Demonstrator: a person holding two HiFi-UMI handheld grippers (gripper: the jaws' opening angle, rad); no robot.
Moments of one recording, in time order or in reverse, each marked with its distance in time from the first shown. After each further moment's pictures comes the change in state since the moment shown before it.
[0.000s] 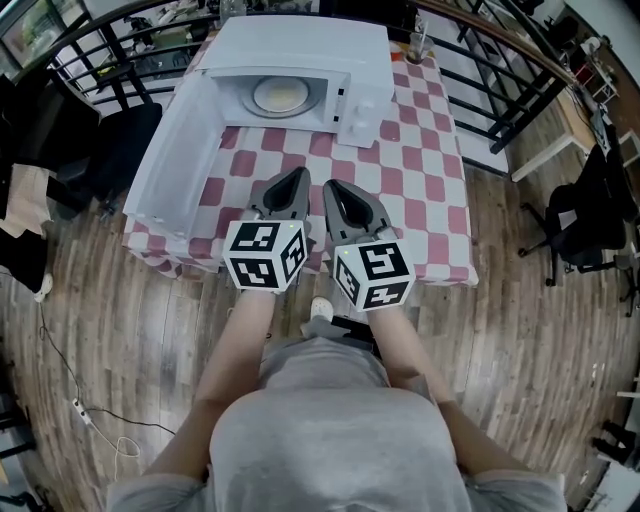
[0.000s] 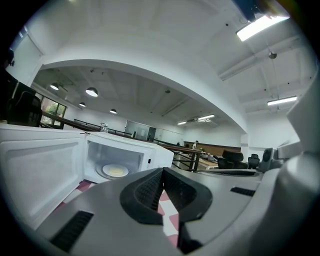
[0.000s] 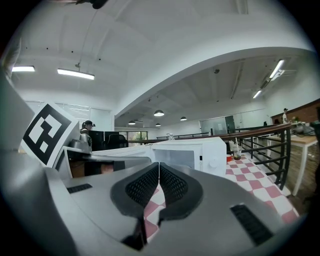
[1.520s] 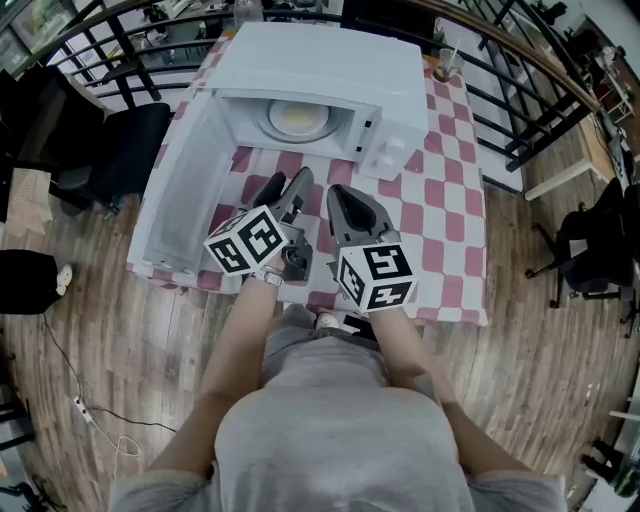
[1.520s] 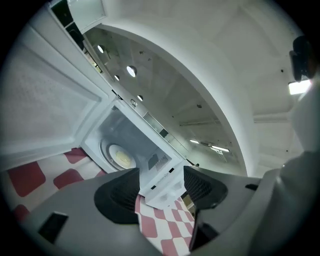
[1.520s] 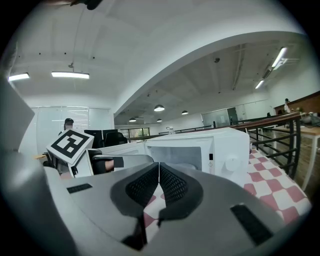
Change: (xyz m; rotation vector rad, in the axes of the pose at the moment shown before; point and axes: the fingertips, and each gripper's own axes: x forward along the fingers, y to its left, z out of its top) left arm 0.083 0.119 -0.007 -0.531 -0.059 -0.002; right arm 0.111 -0.027 -0.009 0.051 0.059 0.041
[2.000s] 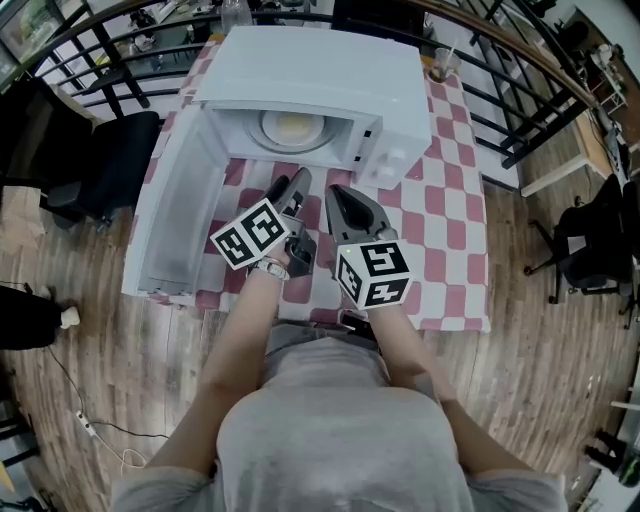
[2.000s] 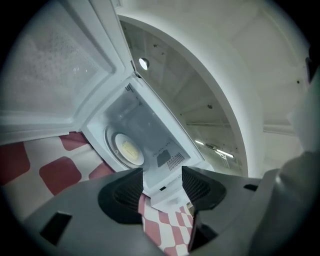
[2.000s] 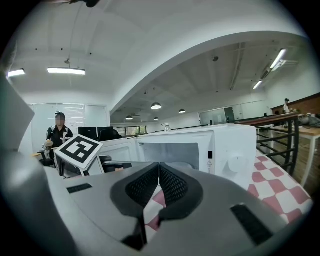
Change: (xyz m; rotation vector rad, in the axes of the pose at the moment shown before) left arm 0.051 0.047 -0.015 -0.137 0.050 0.034; right arm 0.040 -0.022 -0.012 -0.002 0.019 -0.039
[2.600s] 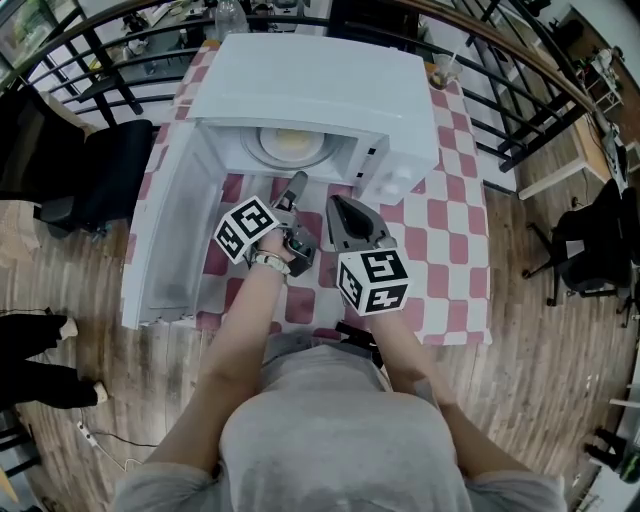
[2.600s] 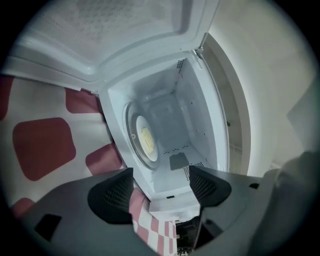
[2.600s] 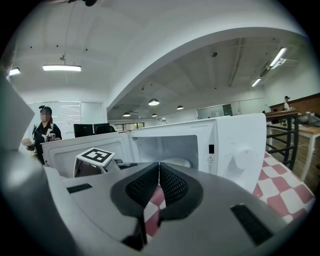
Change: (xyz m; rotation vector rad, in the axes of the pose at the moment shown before) left arm 0.052 0.063 -0.010 -0.368 0.047 0.014; right arm 0.034 -0.017 -0.017 0.010 0.045 -0.024
